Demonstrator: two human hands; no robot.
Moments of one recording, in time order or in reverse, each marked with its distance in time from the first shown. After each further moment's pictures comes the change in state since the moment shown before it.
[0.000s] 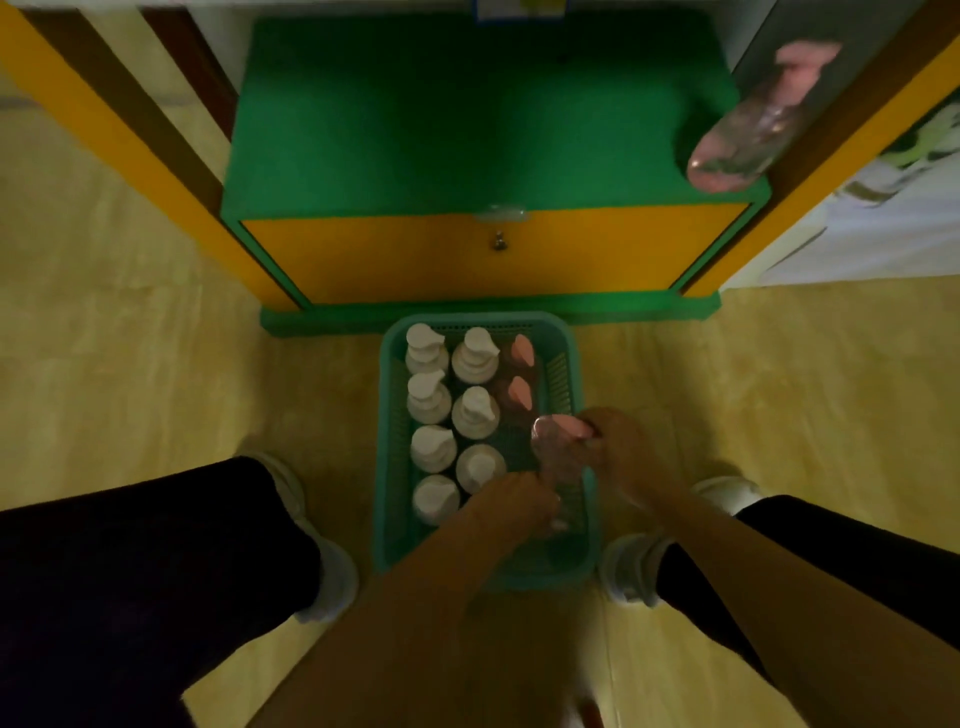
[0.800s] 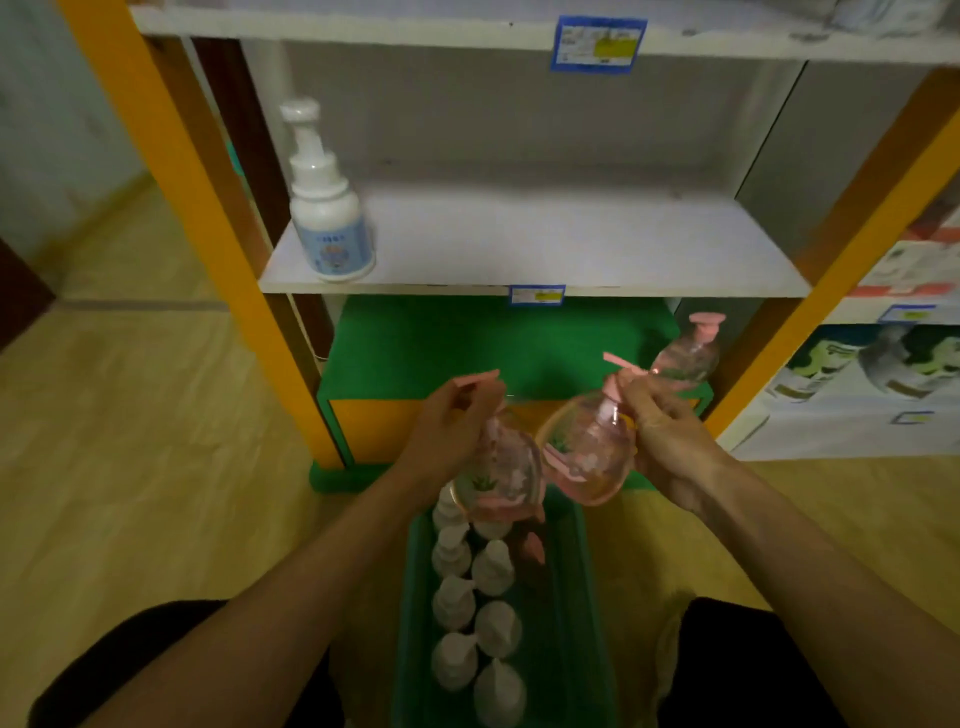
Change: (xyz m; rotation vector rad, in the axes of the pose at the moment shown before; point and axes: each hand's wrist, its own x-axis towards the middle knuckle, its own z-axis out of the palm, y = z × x) left_hand -0.157 -0.025 -0.215 -1.110 1.007 -0.009; right_hand -0.049 -0.162 -0.156 0.931 0.205 -0.166
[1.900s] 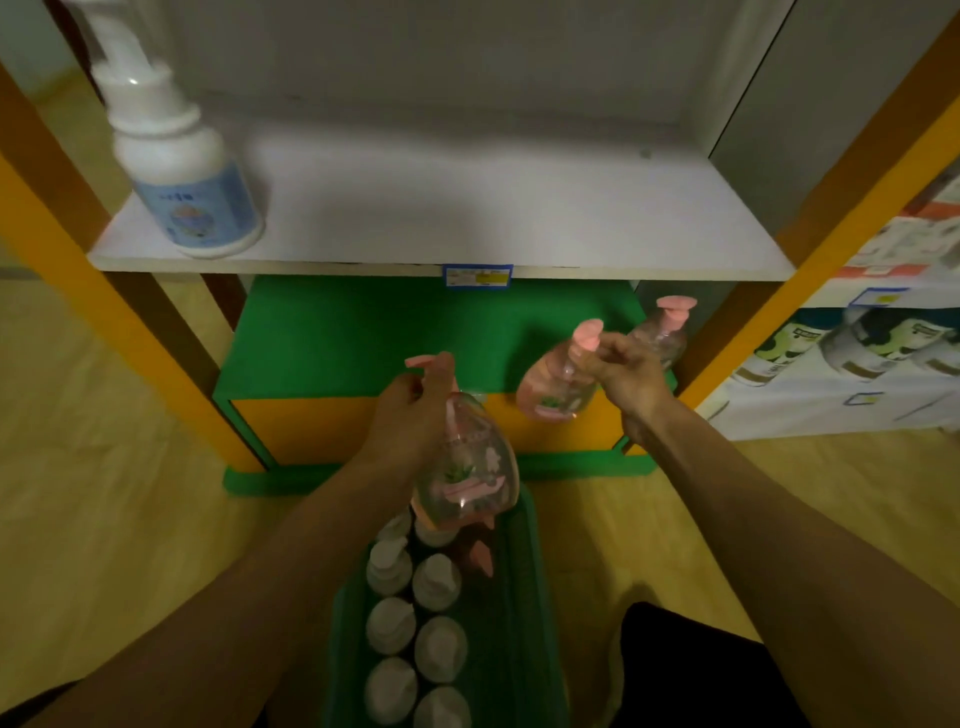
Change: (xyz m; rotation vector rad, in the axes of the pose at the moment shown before) left_hand 0.061 -0.006 0.046 -0.165 0.121 -0.322; right_hand 0.110 0.008 -0.037 -0.125 0.201 -0.059
